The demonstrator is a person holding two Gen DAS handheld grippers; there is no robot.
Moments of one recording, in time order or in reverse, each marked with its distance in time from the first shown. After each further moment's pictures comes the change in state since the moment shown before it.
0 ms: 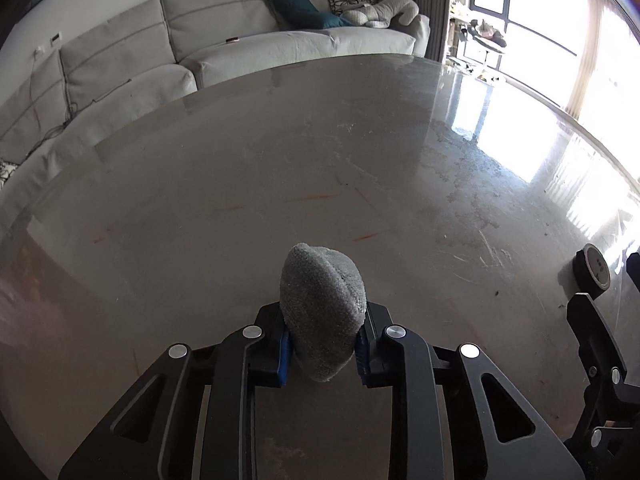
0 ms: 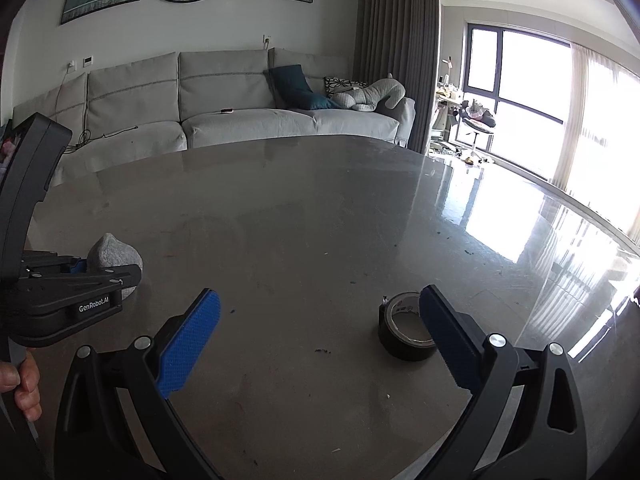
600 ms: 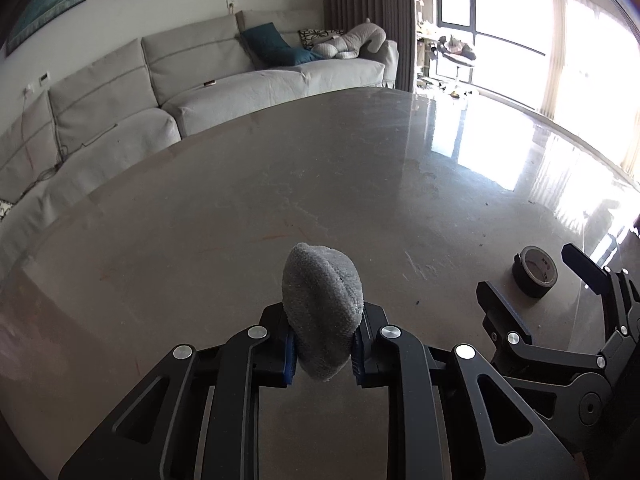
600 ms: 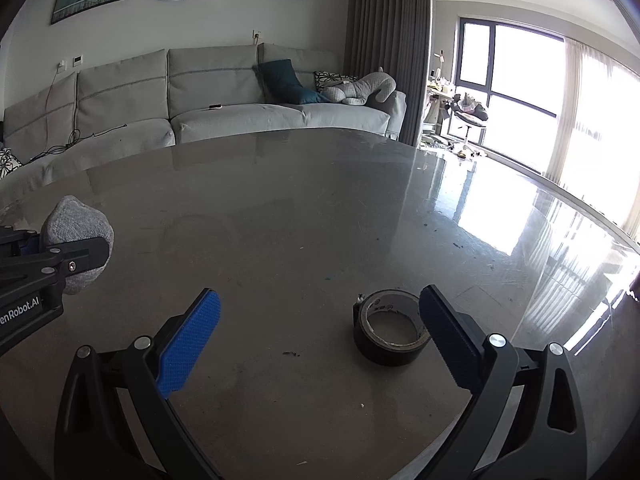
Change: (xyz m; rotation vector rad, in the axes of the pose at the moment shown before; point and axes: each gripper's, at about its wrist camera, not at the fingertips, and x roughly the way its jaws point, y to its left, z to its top) left arm -0.052 -0.043 0.007 0.072 -0.120 -0.042; right arm 0.024 -0.014 -0.002 0.014 0.020 -0.034
